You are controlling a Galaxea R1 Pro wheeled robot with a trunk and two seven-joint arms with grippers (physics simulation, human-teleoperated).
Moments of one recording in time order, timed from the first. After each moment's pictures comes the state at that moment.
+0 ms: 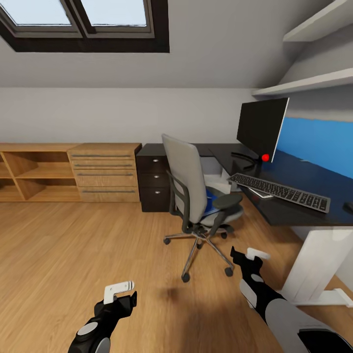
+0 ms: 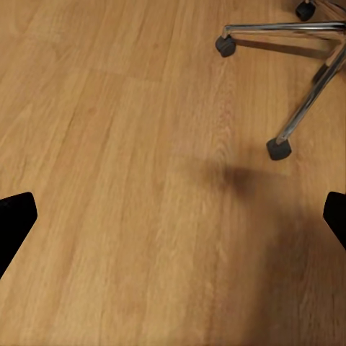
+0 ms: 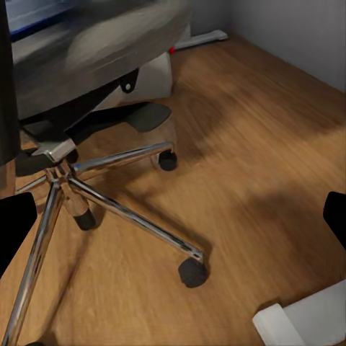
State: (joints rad) left arm 0.00 -0.03 -0.20 -1.60 0.32 0.58 0.41; right arm -0.75 -0.03 0.02 -0.24 -0.26 -0.36 -0.19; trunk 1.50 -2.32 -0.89
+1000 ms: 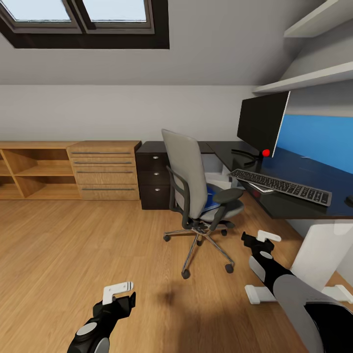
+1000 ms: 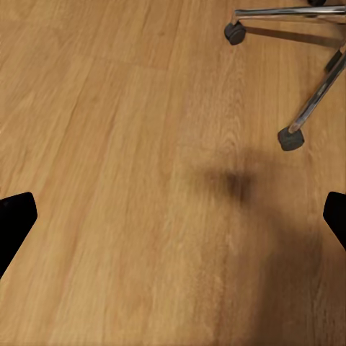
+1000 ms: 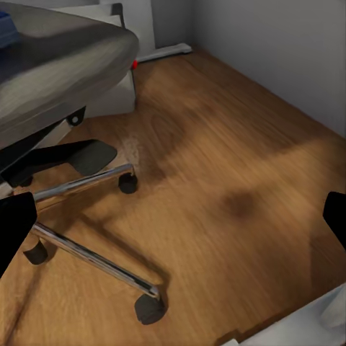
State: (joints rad) left arm 0.00 -0.03 -0.19 -1.60 0.31 0.58 0.41; right arm -0.89 -0.10 0.03 -0.22 -0.26 -0.24 -0.24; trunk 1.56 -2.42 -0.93
